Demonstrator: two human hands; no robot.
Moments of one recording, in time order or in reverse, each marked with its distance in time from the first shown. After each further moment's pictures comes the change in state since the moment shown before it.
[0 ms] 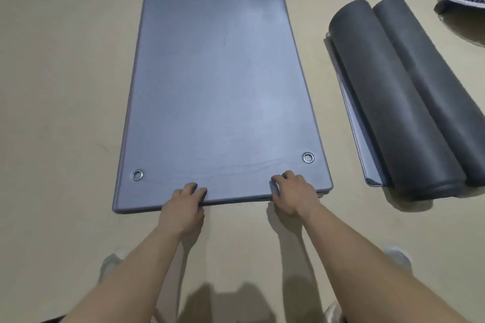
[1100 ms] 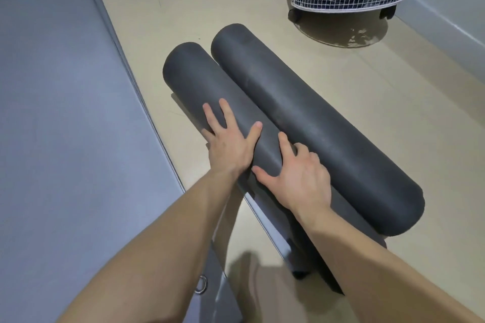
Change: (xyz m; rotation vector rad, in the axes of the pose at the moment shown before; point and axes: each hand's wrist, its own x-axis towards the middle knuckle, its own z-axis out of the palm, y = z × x) left_hand 0.297 0.470 -0.121 -0.456 0.232 0.318; right_hand 0.105 0.259 -0.159 0.048 0.602 0.573
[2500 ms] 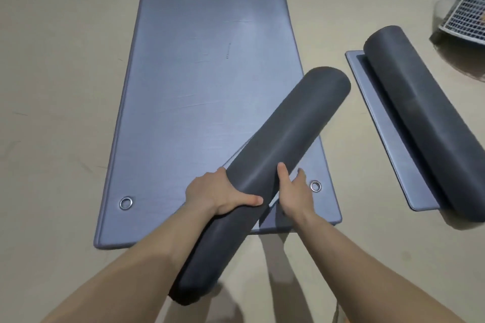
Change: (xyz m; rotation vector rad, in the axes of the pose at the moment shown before) left_hand -0.327 -0.270 -0.214 0.176 -0.275 -0.463; right_hand -0.282 -0.225 -0.013 0.800 -0.587 0.230
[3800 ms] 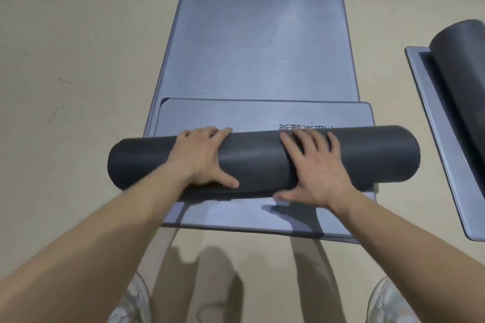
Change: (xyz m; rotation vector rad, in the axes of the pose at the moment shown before) left_hand 0.032 -0.088 -0.059 0.321 0.168 0.210; right_hand 0.050 -0.030 0.008 -1.298 0.004 -1.013
